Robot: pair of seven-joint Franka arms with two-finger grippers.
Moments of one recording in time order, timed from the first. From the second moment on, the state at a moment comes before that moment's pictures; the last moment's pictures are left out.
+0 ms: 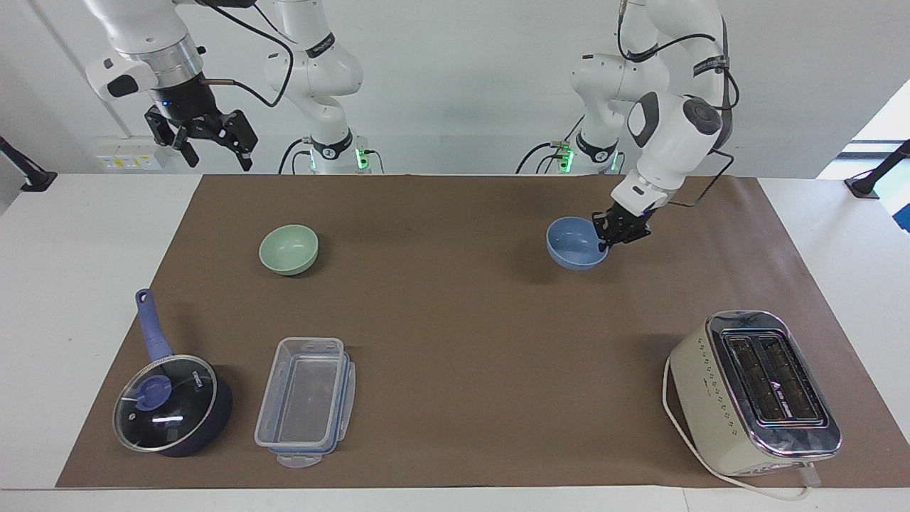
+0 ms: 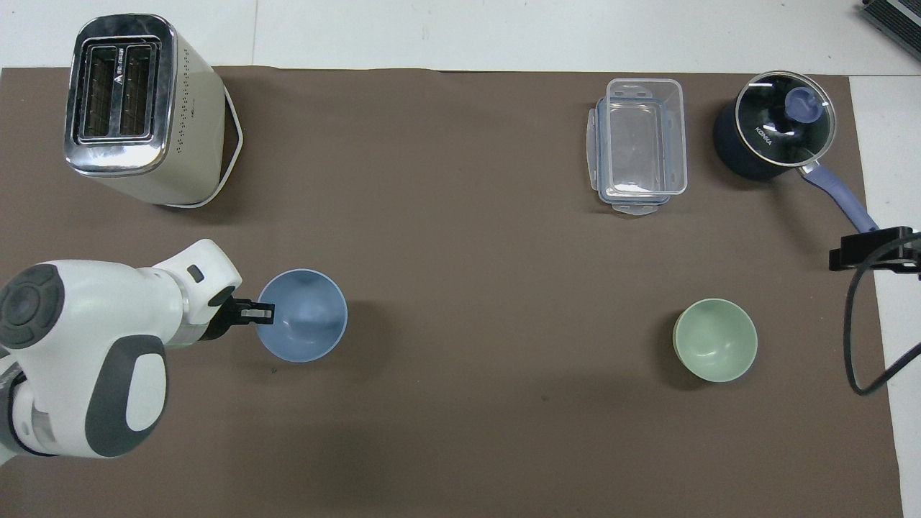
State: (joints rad) left arm -0.33 -0.15 0.05 -2.35 -0.23 2.27 -0.01; right arm -0.04 -0.11 -0.01 -1.62 0.01 1.54 0.08
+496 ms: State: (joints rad) left arm -0.61 -0.06 0.05 -2.35 -0.16 2.40 -0.38; right arm -0.04 -0.11 -0.01 -1.62 0.01 1.54 0.08
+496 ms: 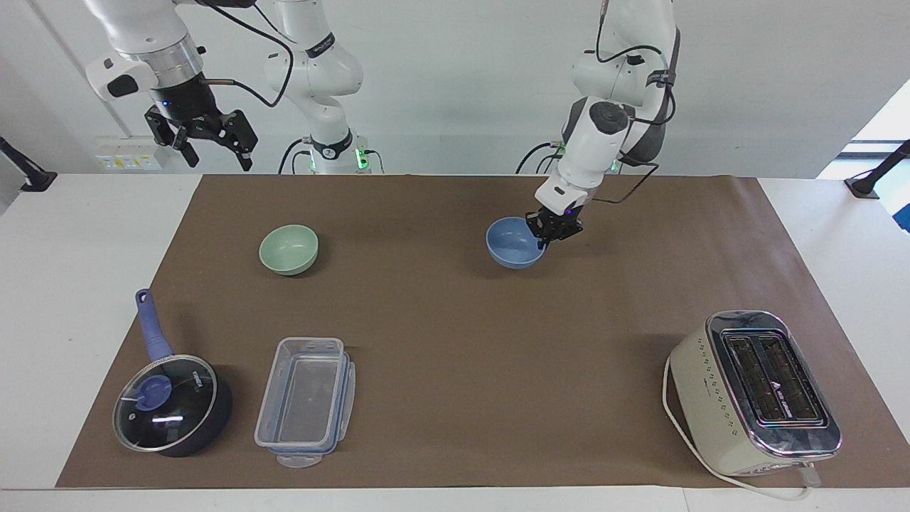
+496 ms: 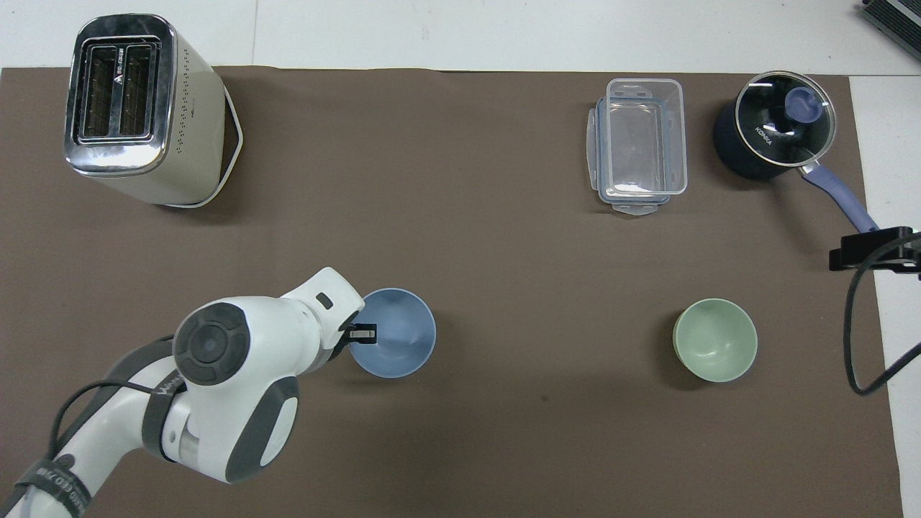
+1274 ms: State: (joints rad) left arm -0.70 0.03 0.04 -2.35 -0.14 2.50 -0.52; right arm -0.04 -0.11 -0.01 -1.62 0.01 1.54 0.08
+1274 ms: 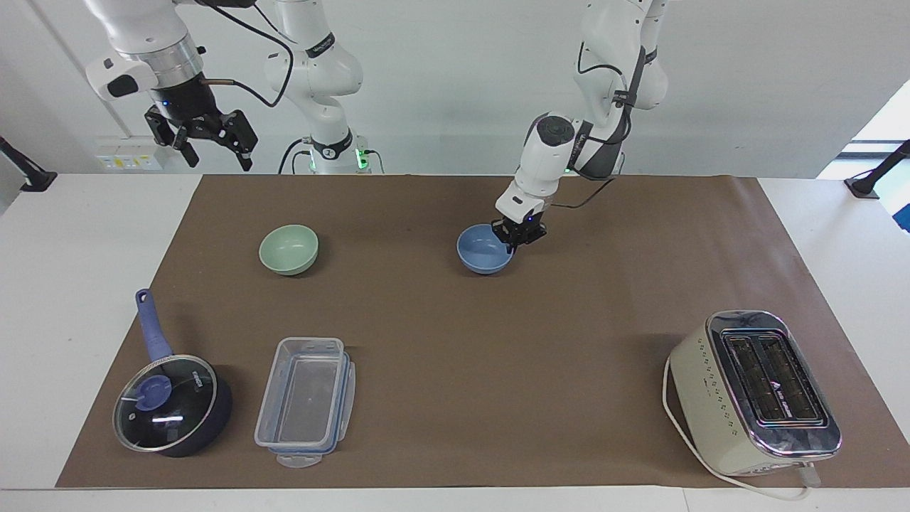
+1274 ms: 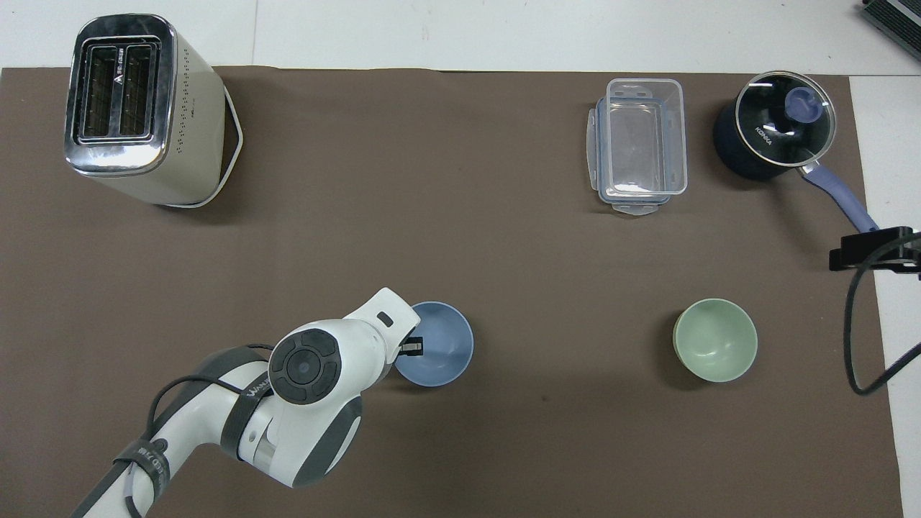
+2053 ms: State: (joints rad) left arm -0.66 -0.01 0.07 -2.27 -0.14 2.31 -0.43; right arm -0.04 -0.11 -0.01 -1.62 0.01 1.54 0.08
